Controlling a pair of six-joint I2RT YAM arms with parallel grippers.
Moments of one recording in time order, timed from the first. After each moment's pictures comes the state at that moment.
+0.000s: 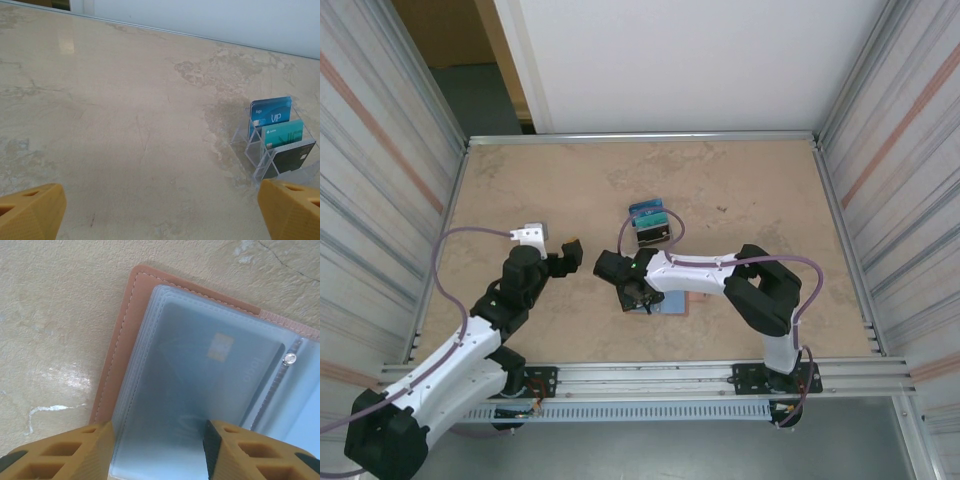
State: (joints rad) left arm -0.49 0.77 0.39 -0.04 -0.29 -0.37; right arm 1.11 1.91 1.29 -0.80 0.19 0.81
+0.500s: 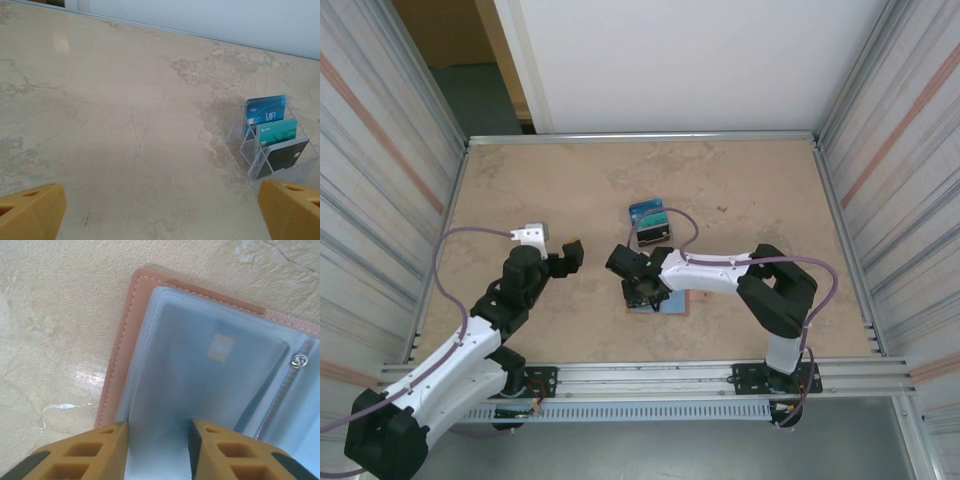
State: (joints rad) left arm -0.49 0.77 0.39 -0.04 -0.26 -0.38; right arm 1.05 1.82 1.16 -0.65 0.07 0.80
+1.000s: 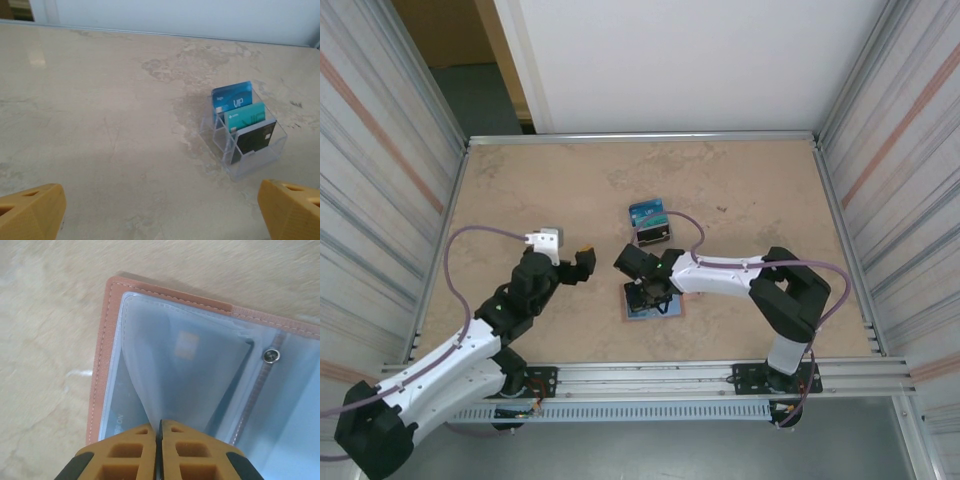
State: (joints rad) left arm -0.67 0.75 0.39 -0.02 -0.36 -0.33; right arm 1.04 1.75 1.08 -0.58 -0.04 0.71
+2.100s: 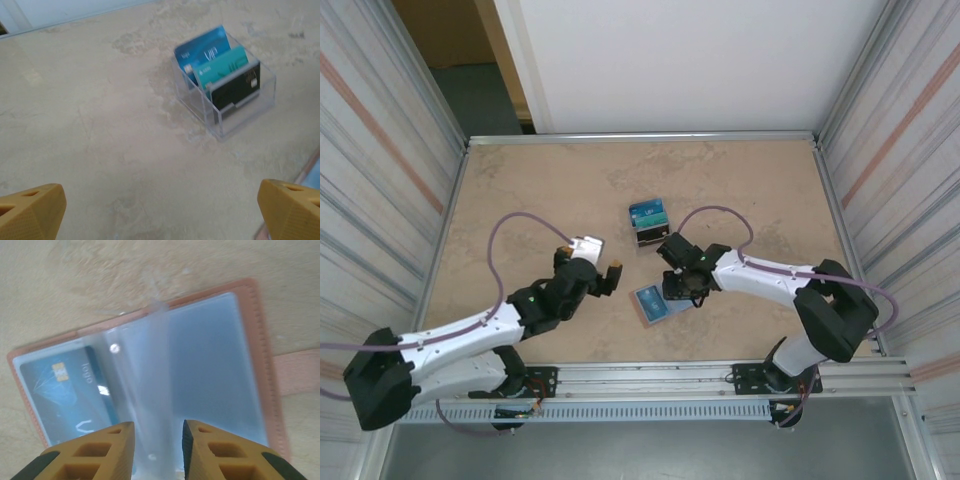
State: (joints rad) left arm -0.96 1.03 0.52 -0.10 -0.58 -0.26; right arm 0.83 1.51 0.86 -0.60 0.00 0.73
